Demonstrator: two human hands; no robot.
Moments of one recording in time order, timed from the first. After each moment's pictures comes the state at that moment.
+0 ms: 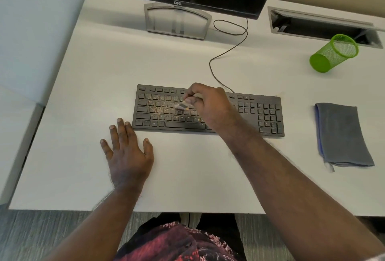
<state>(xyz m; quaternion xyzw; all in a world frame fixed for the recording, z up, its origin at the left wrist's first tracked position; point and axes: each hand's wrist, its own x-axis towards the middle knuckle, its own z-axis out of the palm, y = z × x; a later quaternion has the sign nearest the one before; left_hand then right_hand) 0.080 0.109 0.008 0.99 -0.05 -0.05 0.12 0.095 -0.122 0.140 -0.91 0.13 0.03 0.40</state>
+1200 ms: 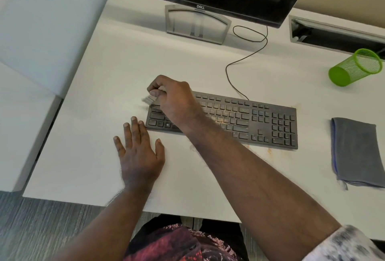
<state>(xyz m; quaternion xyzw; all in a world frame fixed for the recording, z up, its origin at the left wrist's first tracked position) 0.080 0.108 0.007 0.99 -0.06 -0.04 0.12 0.155 -0.034 0.135 -0.86 0.07 0.02 0.50</state>
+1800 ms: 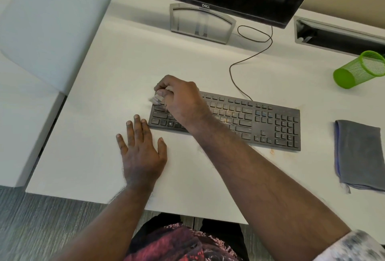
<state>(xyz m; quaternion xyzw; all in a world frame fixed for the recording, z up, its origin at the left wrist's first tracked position) 0.079 0.109 0.006 0.99 -0.06 -0.03 0.11 0.151 -0.040 0.135 -0.89 0.07 0.02 0.45</state>
